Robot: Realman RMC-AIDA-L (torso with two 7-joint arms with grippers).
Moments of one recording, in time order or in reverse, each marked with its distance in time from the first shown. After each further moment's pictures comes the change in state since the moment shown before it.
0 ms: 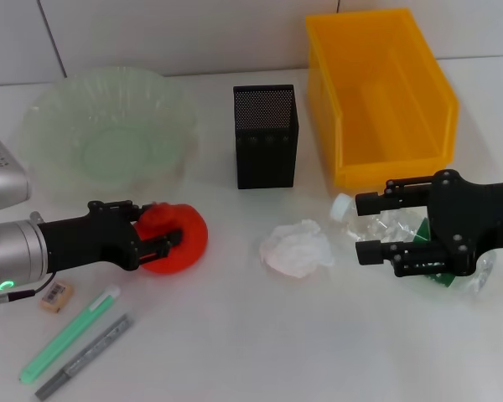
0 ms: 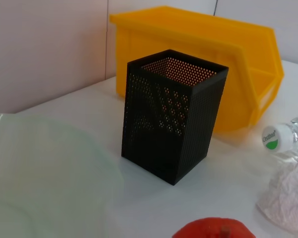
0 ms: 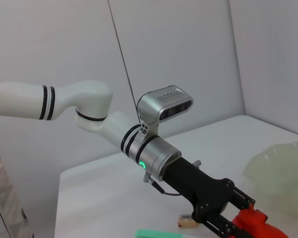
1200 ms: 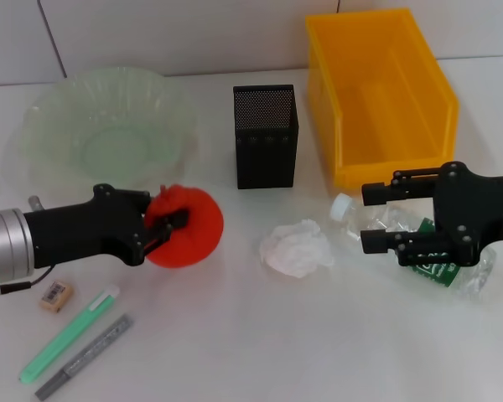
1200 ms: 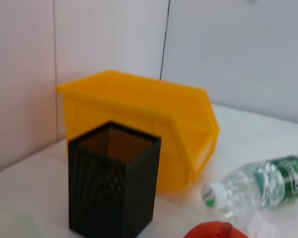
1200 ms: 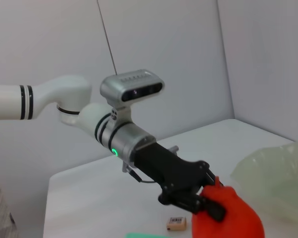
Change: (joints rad) left arm 0.091 0.001 0.026 0.201 -0.068 0.171 -0.017; right arm -0.002 0.000 0.022 -0.005 0.000 0.009 0.000
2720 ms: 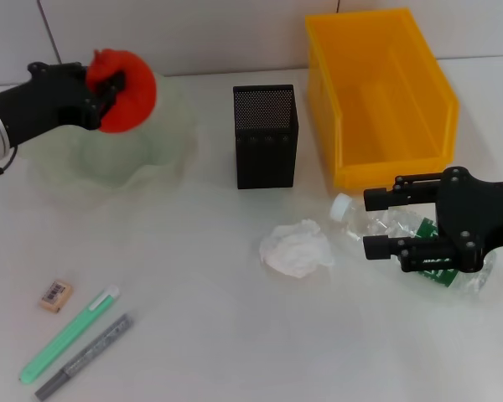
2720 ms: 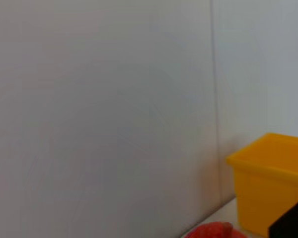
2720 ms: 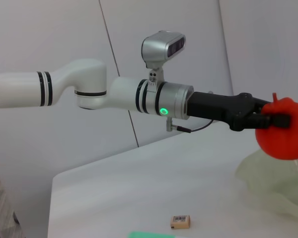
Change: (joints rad) left arm -0.138 0.000 -0.117 -0.053 -0.113 -0.346 0.087; right arm -0.008 0.000 0.002 0.000 0.000 -0.012 -0.001
